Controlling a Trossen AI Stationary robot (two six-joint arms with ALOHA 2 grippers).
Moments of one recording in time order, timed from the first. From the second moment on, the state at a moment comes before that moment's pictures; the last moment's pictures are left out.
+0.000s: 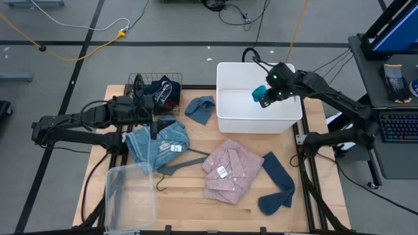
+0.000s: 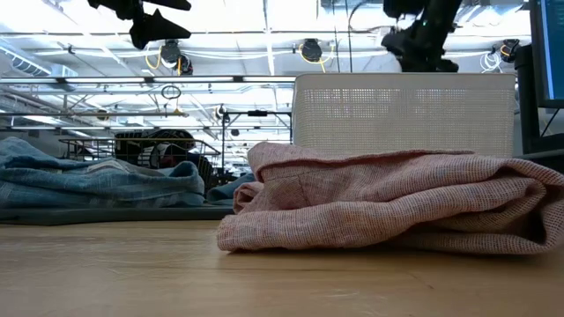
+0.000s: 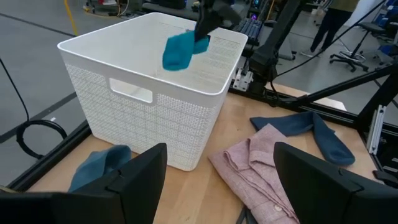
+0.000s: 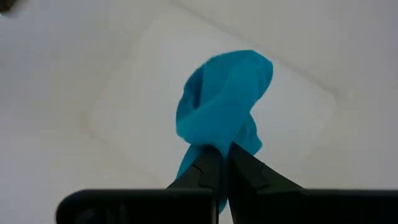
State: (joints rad) left arm 0.16 0.76 0.78 -0.29 -0.06 -0.18; right arm -0.65 1.24 1.28 -1.09 0.08 0.36
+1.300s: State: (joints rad) left arm 0.16 0.94 0.78 0.14 -0.06 -0.18; right arm -0.43 1.18 1.28 -0.41 -0.24 0.22
